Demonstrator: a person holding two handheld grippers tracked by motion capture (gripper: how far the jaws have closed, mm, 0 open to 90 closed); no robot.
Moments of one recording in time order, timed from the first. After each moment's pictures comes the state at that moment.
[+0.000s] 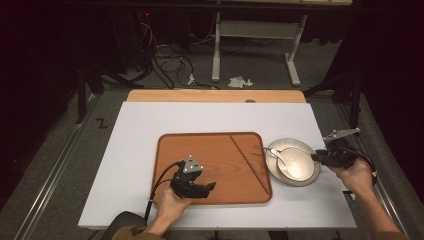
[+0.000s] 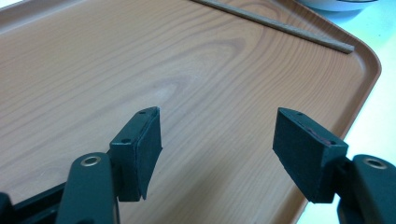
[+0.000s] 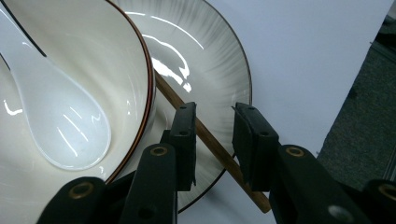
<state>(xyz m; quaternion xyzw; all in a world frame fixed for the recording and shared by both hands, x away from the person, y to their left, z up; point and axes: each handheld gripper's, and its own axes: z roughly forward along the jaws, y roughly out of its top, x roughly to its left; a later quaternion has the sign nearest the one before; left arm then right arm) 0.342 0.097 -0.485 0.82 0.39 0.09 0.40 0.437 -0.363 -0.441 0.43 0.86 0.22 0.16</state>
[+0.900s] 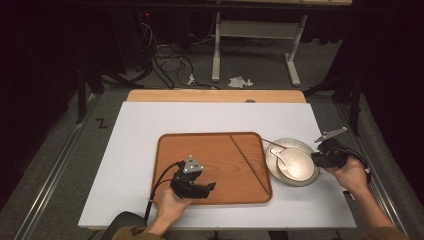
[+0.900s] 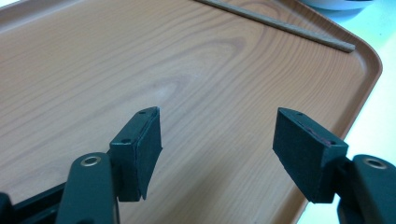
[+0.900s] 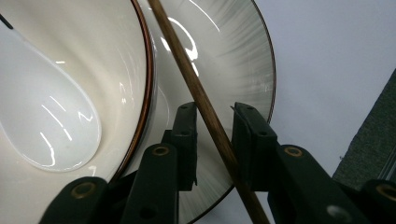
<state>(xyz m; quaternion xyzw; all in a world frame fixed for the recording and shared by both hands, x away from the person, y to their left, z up) 0.341 0.097 -0.485 0.83 0.39 0.09 0.40 0.450 -0.353 -0.457 0.41 0.88 0.18 0.14</state>
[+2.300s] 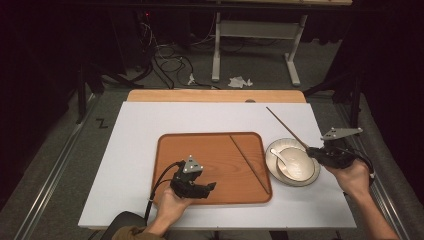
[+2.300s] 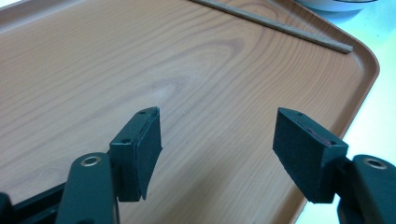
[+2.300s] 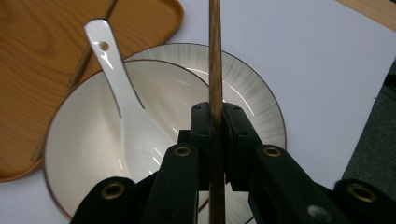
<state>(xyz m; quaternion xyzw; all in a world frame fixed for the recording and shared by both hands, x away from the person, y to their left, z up) 0.342 0.097 -0.485 0.82 0.39 0.09 0.40 0.412 -0.332 -0.407 0.39 0.86 0.28 0.18</state>
